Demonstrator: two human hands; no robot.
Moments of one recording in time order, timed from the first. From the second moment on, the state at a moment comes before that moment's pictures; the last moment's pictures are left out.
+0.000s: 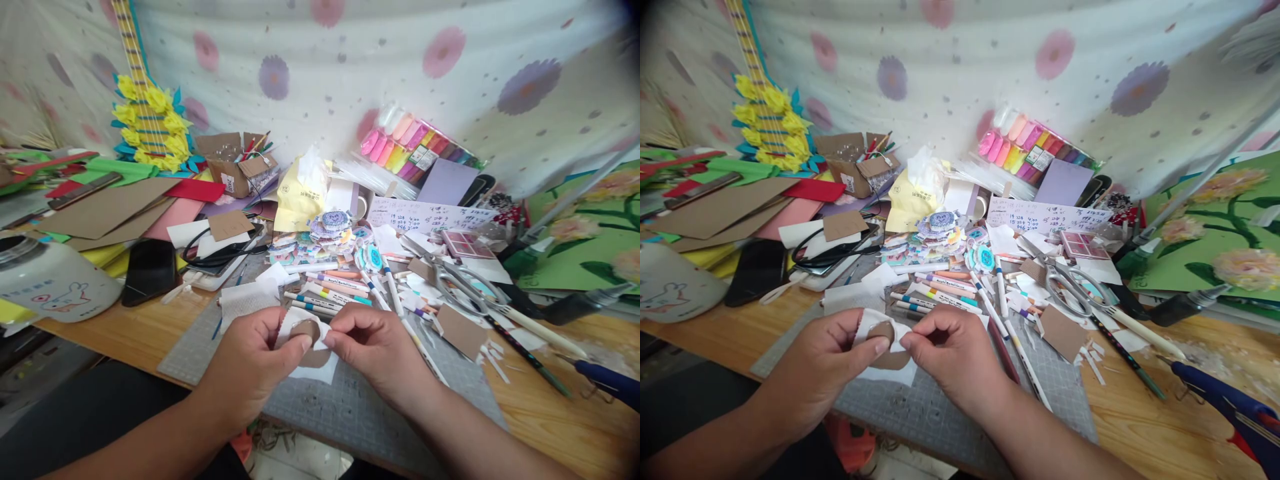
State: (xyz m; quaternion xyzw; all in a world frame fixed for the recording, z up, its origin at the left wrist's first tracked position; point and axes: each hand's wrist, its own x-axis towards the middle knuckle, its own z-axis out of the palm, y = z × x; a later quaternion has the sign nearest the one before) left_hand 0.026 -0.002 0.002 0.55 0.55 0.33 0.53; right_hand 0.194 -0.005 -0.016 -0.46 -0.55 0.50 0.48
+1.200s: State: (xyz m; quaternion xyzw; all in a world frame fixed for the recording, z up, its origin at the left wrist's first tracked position) left_hand 0.036 -0.005 -0.008 0.39 0.45 0.39 0.71; right_hand 0.184 -0.011 -0.031 -0.49 -0.57 0.41 0.51
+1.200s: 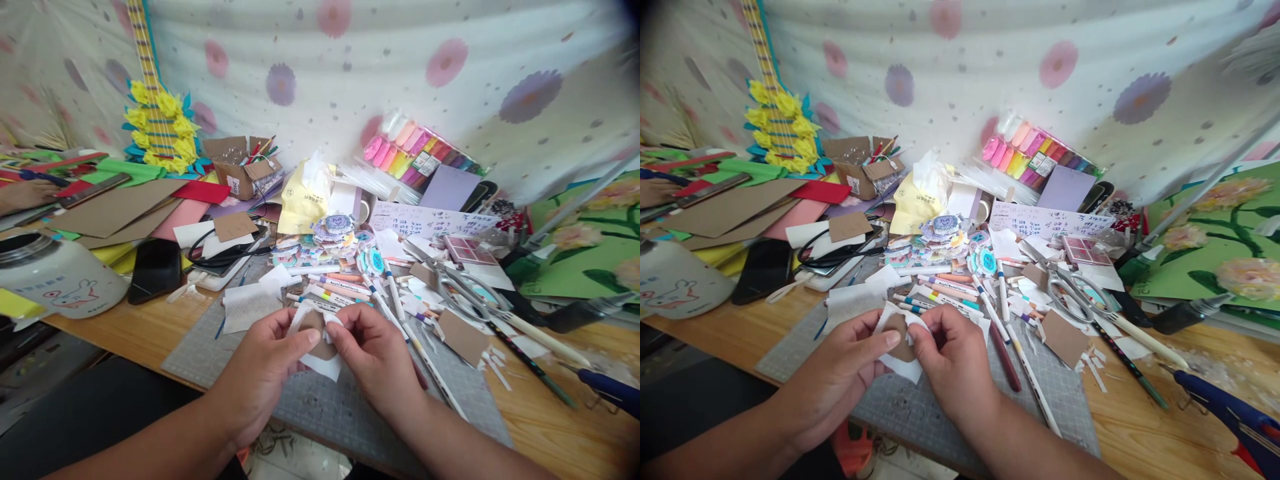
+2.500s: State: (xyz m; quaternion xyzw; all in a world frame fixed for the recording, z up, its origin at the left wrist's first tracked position) left_hand 0.026 0.002 0.000 0.57 0.51 0.28 0.58; right_hand 0.210 -0.008 -0.024 -0.29 -0.68 0.44 0.51
